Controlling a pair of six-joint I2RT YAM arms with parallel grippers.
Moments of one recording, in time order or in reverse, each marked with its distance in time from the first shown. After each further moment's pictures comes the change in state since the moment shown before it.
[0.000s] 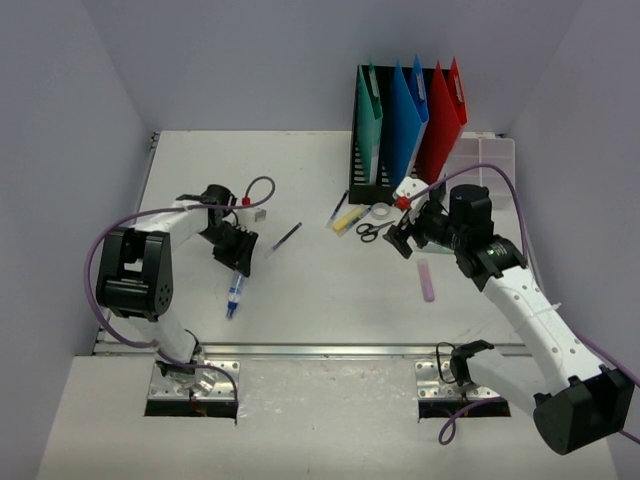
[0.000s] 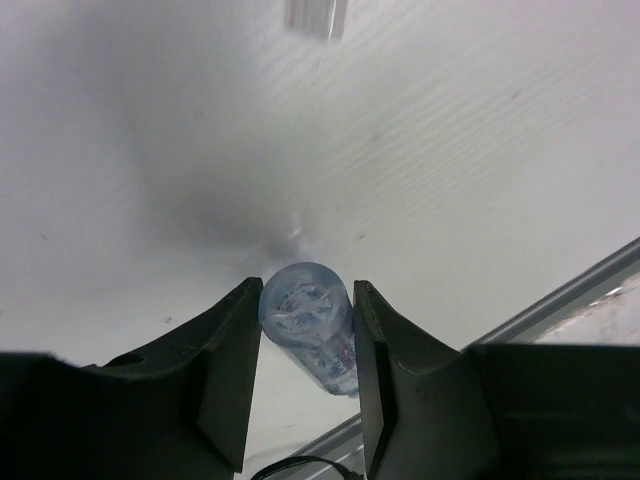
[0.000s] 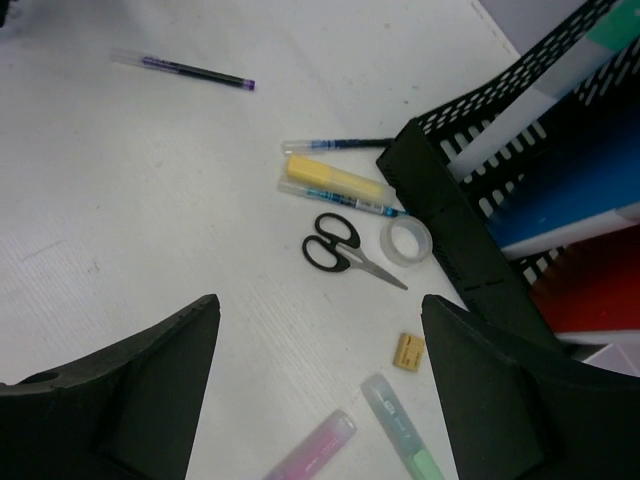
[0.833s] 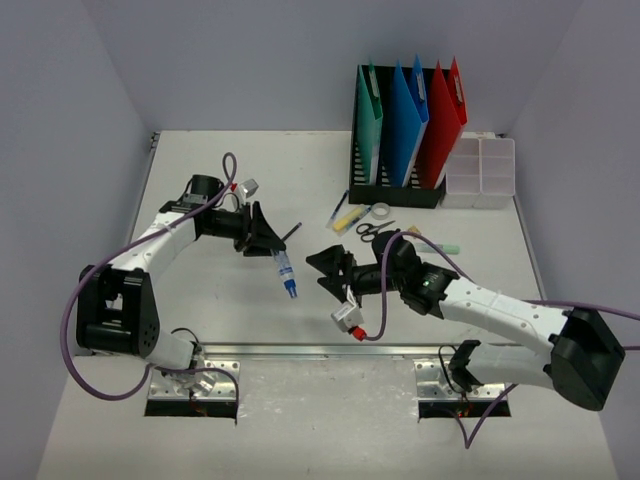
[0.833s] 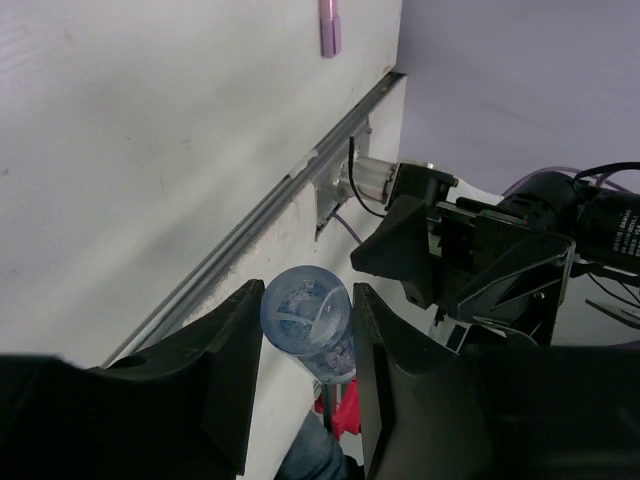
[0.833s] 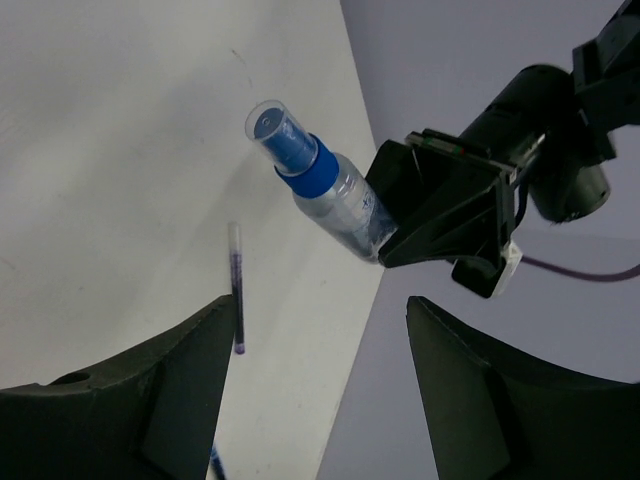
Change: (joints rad) left arm 0.000 -0.242 -0.028 0.203 0.699 -0.827; right arm 0.556 0.164 -0.215 0.430 -0.193 -1.088
